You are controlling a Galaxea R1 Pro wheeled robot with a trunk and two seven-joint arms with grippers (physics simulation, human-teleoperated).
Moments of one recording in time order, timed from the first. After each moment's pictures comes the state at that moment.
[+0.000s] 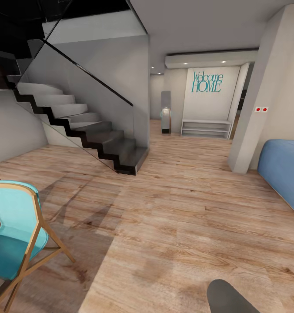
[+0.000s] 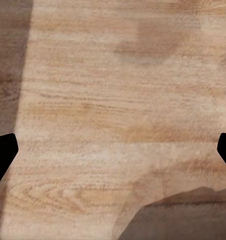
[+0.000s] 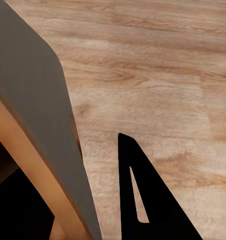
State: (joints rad) left arm -0.31 0.11 -0.12 -0.11 0.02 -0.41 -0.26; right arm -0.09 -0.33 -0.45 -0.21 -0.03 -0.66 0.38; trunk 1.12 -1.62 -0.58
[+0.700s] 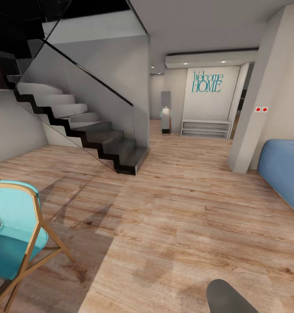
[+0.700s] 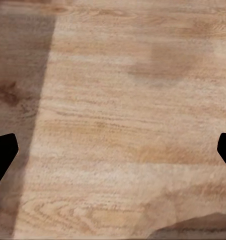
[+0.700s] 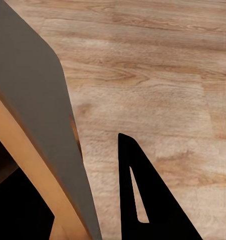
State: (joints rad) left arm -0.31 0.11 -0.10 -0.11 0.03 -0.49 -0.22; right arm -0.09 -0.32 -0.45 -0.21 -0.03 -0.66 0.38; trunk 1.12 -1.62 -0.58
